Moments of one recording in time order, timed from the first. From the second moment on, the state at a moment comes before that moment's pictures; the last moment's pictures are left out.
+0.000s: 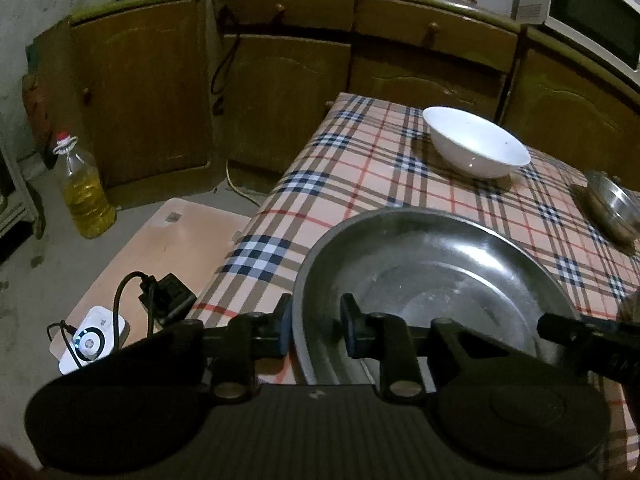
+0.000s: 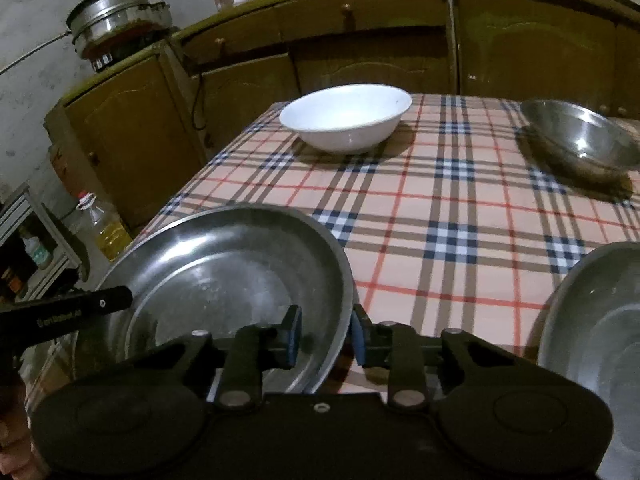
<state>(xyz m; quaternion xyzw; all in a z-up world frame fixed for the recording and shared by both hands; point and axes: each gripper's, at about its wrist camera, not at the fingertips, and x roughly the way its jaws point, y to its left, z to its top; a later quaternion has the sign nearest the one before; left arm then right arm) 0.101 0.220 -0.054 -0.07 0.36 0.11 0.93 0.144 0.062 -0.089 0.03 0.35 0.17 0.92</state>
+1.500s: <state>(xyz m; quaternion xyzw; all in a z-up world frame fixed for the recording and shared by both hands) 0.016 0.156 0.036 -0.05 0.26 0.11 0.96 0.033 -0.010 0.018 0.06 0.20 0.21 0.96</state>
